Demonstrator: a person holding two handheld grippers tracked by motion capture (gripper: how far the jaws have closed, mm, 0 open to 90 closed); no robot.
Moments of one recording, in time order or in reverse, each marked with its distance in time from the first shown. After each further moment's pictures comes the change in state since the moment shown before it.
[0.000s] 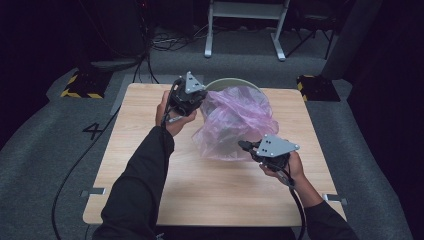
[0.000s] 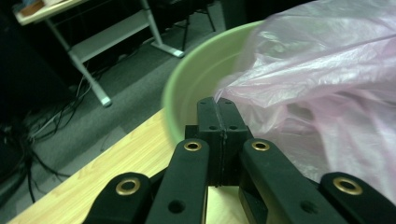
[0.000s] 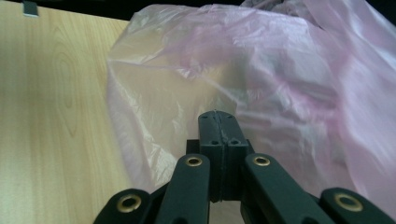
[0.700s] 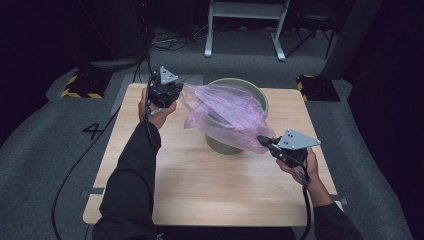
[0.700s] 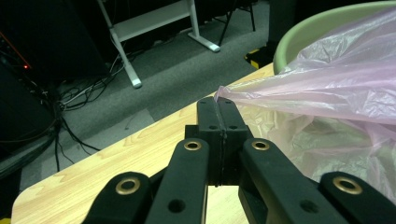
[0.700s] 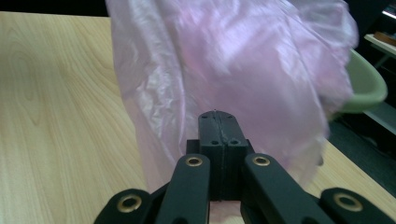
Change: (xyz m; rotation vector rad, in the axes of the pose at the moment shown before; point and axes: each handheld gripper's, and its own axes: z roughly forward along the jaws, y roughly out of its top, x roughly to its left) left arm 0.058 -0.033 0.004 0.000 0.125 -0.140; right arm -0.030 -0.038 -0.024 0.018 -0.090 0.140
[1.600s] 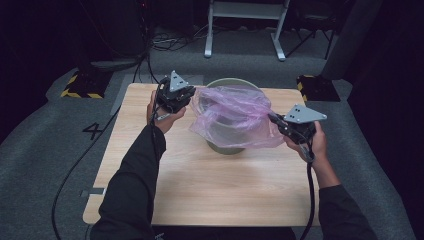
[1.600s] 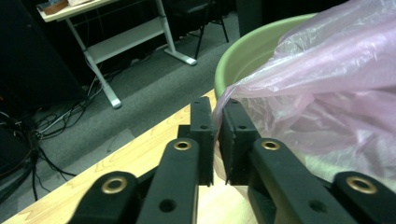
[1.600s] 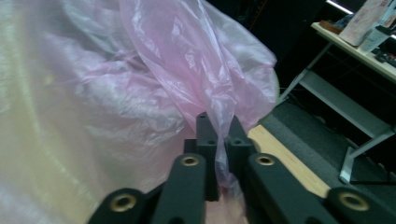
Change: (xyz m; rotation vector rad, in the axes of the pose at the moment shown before) left arm -0.028 0.002 0.002 -0.051 -0.090 0.088; right arm -0.052 0.029 0.003 0.068 -0.157 0.009
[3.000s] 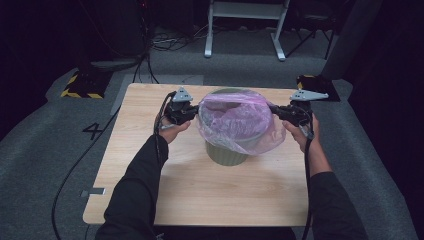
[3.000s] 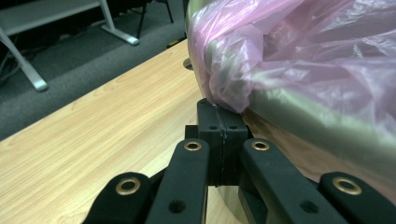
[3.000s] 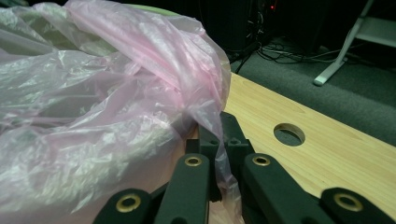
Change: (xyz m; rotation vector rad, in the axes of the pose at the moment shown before) left arm -0.012 -0.040 0.021 0.050 -0.248 -0.054; right arm -0.056 -0.030 0.051 -0.005 0.173 0.350
